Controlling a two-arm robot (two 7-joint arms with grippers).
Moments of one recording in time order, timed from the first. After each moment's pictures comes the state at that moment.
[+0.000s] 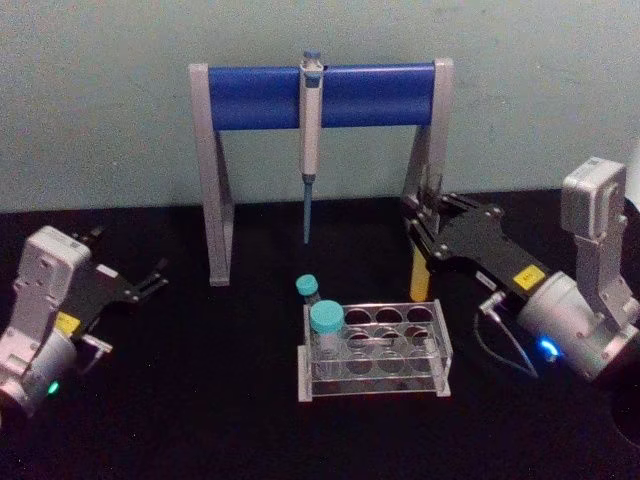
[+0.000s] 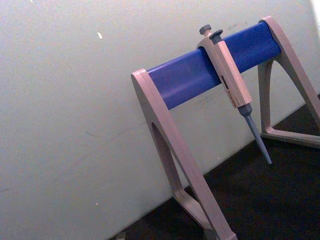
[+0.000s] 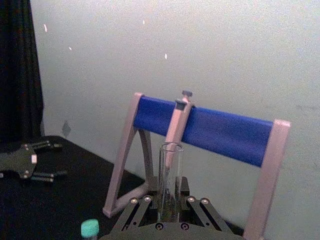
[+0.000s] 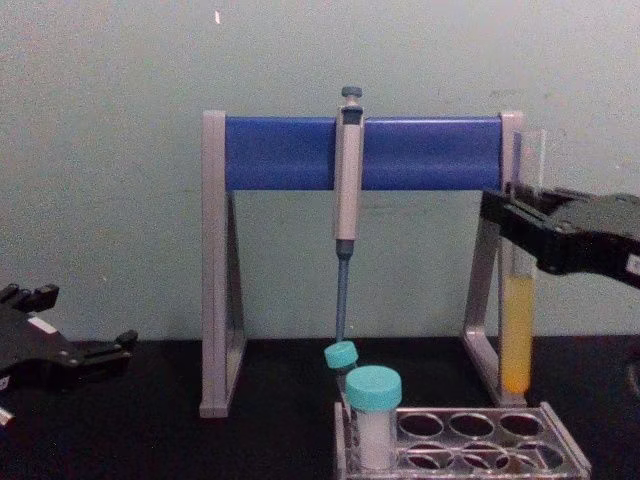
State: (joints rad) left arm -0.20 0.60 0.45 -1.41 -0.25 -0.12 0.03; right arm 0.16 0.39 -0.29 -1.60 0.36 -0.10 0.38
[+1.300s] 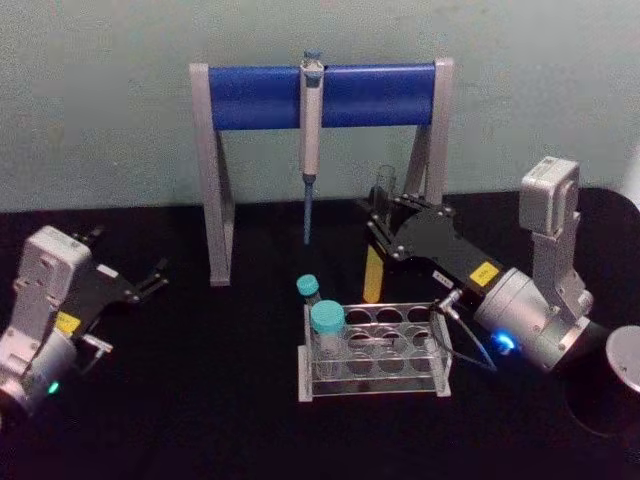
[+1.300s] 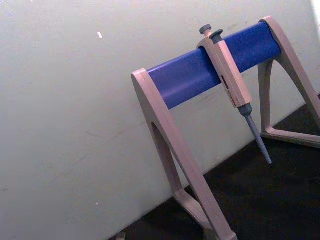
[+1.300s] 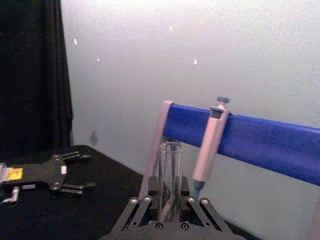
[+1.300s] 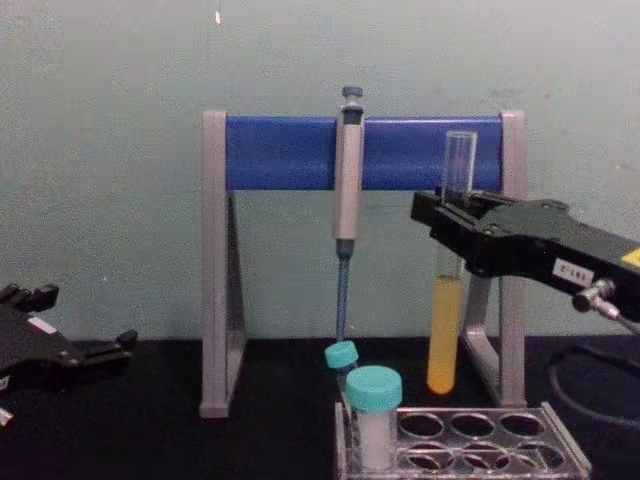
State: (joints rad) left arm -0.20 0.60 0.45 -1.41 -0.25 -0.12 0.03; right arm 0.24 0.34 -0.37 -1.49 0.40 -0.14 0.46
